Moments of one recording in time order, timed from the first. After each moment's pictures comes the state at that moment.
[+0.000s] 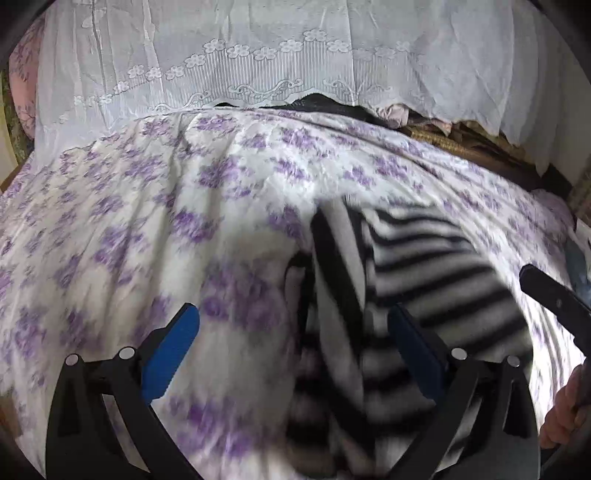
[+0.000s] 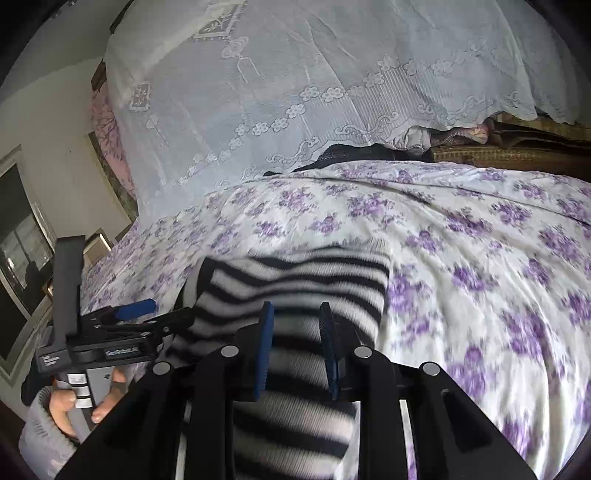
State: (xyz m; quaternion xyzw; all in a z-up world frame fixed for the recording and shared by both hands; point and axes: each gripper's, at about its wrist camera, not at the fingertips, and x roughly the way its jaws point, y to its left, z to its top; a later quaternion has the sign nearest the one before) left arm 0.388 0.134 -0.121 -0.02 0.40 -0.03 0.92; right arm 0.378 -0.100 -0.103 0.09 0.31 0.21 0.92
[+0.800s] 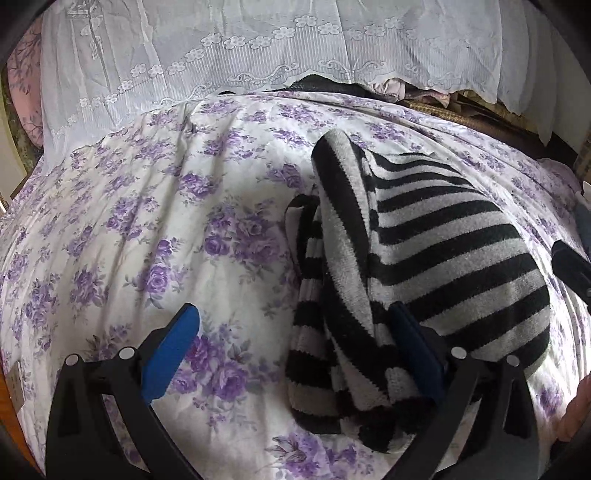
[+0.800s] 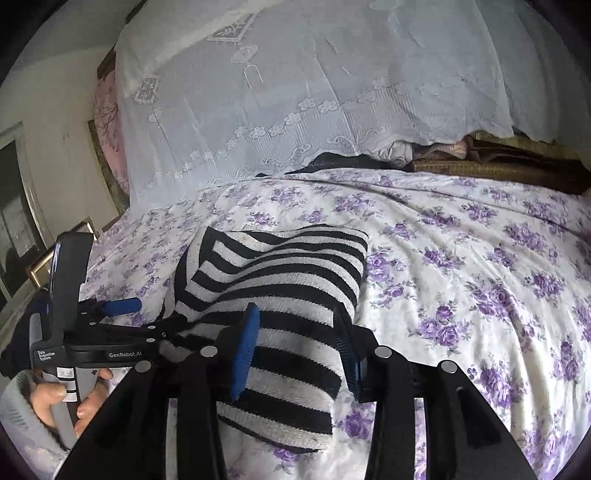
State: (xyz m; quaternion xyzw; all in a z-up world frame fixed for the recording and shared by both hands) left arm 0.358 0.122 -0.144 0.02 0.41 -0.01 0.91; right arm 0.336 -0.104 -0.118 0.06 0.29 0.17 0.94
